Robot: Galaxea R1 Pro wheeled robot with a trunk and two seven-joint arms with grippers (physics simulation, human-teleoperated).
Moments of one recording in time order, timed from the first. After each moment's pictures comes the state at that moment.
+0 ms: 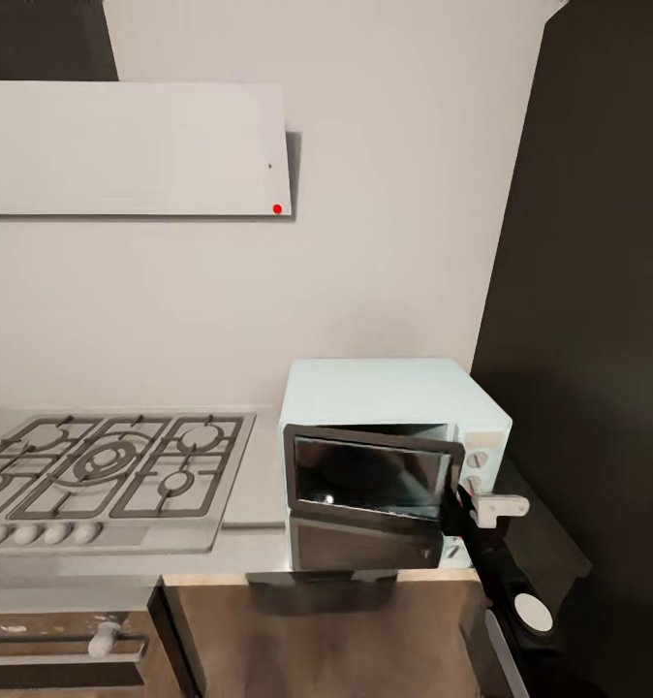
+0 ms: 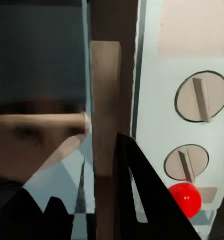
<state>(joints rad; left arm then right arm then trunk) -0.04 0.05 0.29 -0.02 0.00 0.00 0.00 -0.17 -0.01 0.00 -1.42 0.00 0.00 -0.03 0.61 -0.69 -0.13</state>
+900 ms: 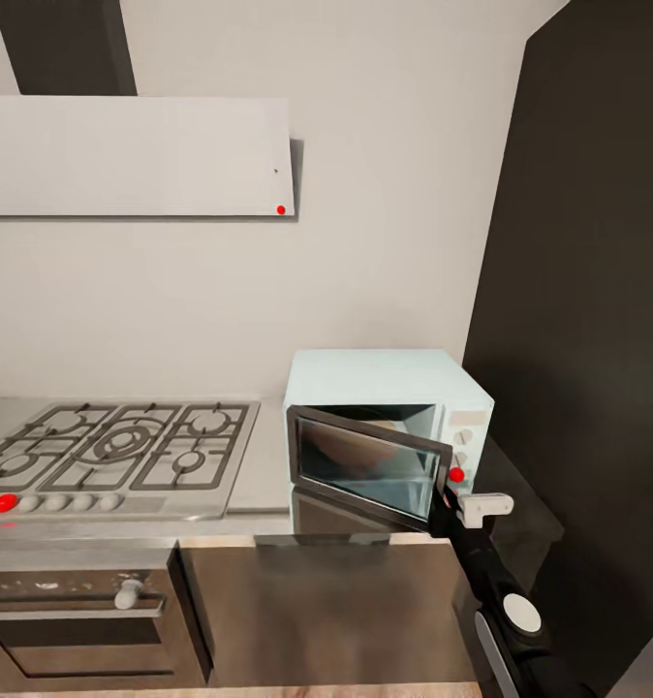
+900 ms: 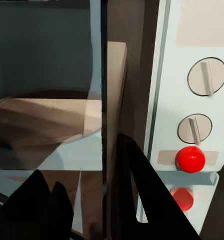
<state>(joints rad) -0.04 0.05 0.29 -0.02 0.00 0.00 0.00 -0.17 -0.01 0.05 -1.42 0.00 0.00 -0.02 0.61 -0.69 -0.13</state>
